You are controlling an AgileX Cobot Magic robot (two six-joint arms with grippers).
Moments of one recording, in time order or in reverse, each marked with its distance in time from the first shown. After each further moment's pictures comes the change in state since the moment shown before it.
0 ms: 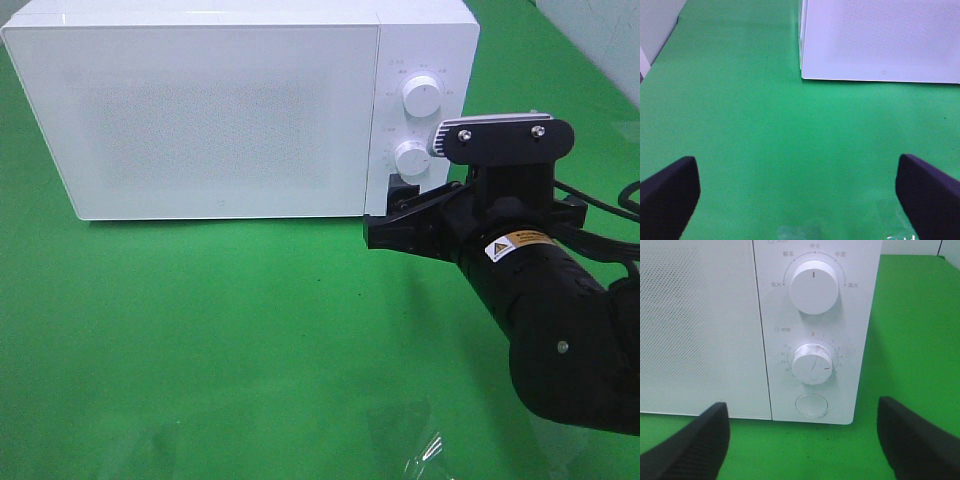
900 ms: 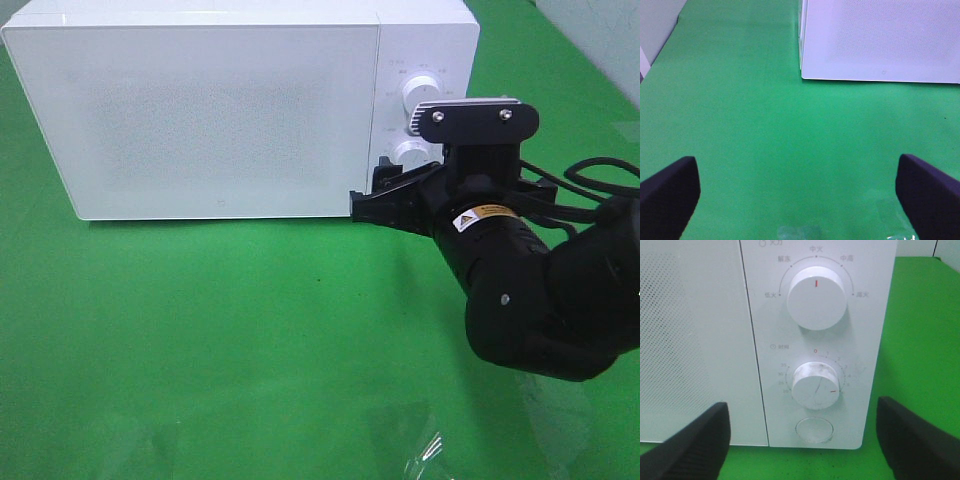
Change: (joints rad) left arm 0.000 0.000 0.000 0.000 0.000 0.000; right arm -0.082 0.123 -0.129 -0.053 0.011 0.012
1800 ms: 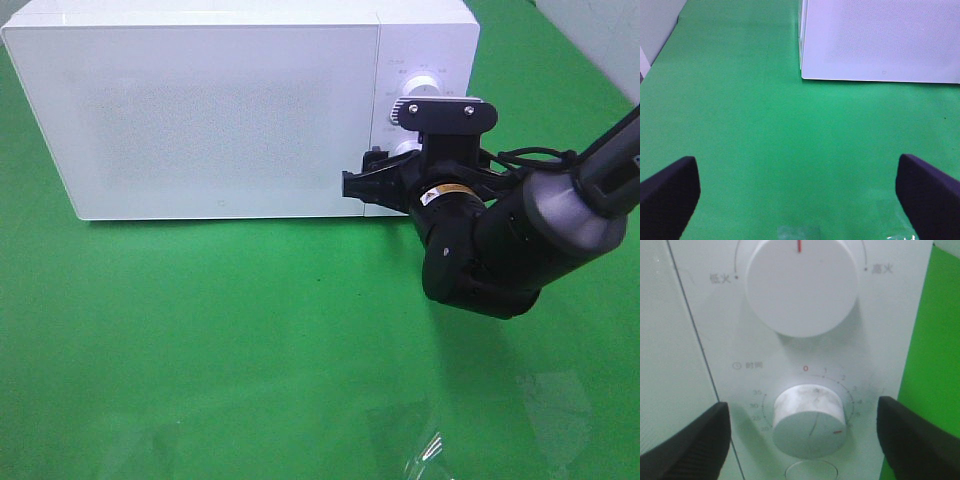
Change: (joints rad) left arm 0.000 0.000 0.000 0.000 0.000 0.000; right arm -0.137 0.209 -0.203 -0.097 0.031 0.068
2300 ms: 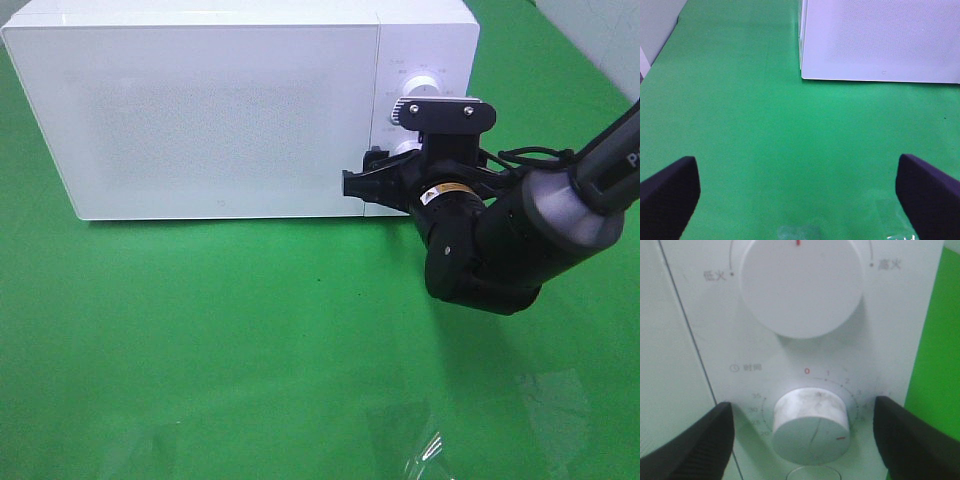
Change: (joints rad) left arm 0.000 0.000 0.000 0.000 0.000 0.000; right arm -0.025 0.018 -0.014 -0.045 0.005 0.027
